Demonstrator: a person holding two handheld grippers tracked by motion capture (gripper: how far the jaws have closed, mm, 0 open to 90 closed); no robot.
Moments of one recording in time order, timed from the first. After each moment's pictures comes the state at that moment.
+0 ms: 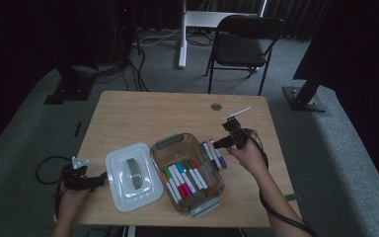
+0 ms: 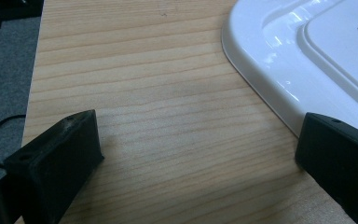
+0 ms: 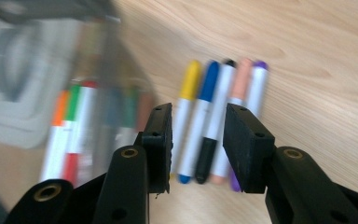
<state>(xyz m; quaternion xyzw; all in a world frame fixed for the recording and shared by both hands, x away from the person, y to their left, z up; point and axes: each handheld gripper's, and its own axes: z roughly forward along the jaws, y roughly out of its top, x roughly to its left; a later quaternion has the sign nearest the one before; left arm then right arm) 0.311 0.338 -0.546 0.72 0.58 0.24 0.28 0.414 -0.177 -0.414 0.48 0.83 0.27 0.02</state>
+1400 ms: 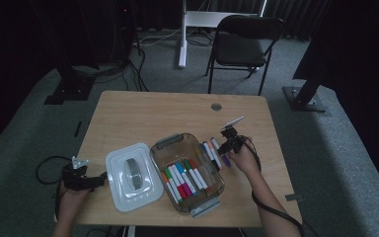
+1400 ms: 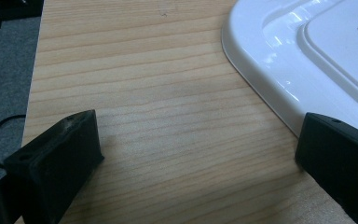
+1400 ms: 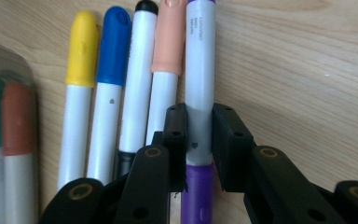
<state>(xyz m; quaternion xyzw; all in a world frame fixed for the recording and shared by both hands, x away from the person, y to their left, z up) 0.311 0.338 -0.546 0.72 0.58 0.24 0.28 0.452 -0.187 -0.498 0.54 0.82 0.19 0.00</state>
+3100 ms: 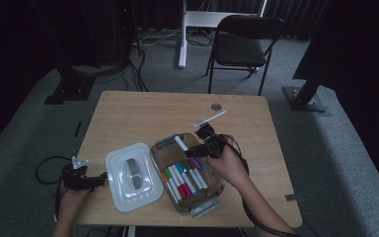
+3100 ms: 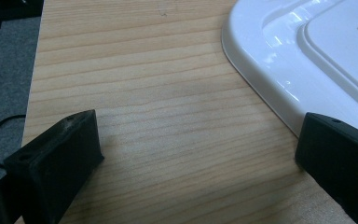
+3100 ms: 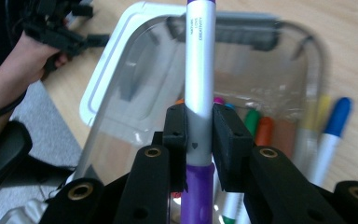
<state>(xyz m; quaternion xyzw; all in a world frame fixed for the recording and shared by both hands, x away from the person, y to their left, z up) 0.311 0.338 -0.546 0.72 0.58 0.24 0.28 0.358 -0.096 -0.369 0.40 0.86 0.33 -0.03</state>
